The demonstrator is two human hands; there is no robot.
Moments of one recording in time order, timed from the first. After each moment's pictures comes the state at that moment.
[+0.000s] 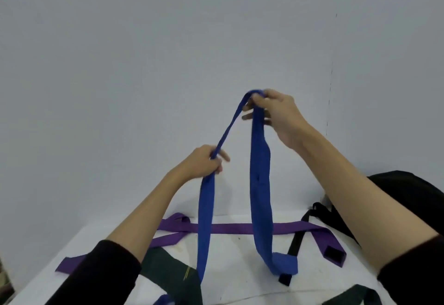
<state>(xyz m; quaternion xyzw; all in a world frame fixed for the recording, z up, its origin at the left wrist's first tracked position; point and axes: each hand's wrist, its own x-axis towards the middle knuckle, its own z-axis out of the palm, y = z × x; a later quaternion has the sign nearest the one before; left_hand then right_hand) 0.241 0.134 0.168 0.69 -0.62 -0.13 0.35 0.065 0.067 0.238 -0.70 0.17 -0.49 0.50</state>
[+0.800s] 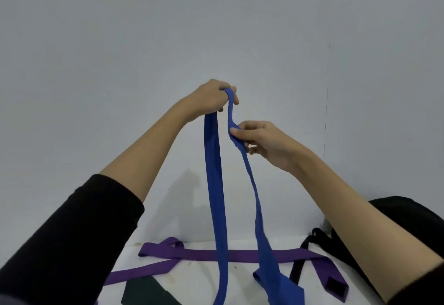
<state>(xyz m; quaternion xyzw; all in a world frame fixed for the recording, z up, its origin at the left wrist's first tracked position) 0.206 0.131 0.324 0.63 -0.66 0.01 0.41 0.067 0.066 0.248 -0.80 0.16 -0.34 0.47</state>
